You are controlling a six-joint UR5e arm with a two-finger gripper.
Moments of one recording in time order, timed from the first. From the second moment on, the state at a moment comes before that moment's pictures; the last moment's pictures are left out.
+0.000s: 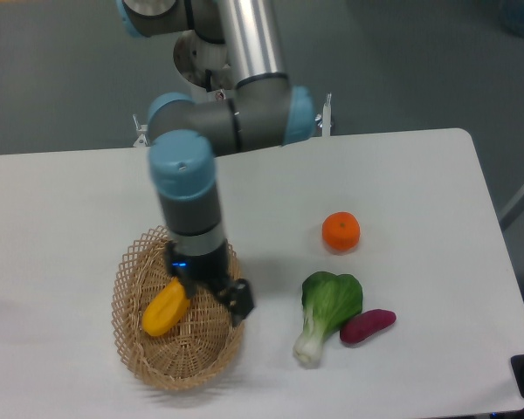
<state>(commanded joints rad) 2.30 -1.92 -1.55 -0.93 1.53 0.98</state>
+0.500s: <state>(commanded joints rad) 2.53 -1.85 -1.47 -1.18 1.43 1.30</state>
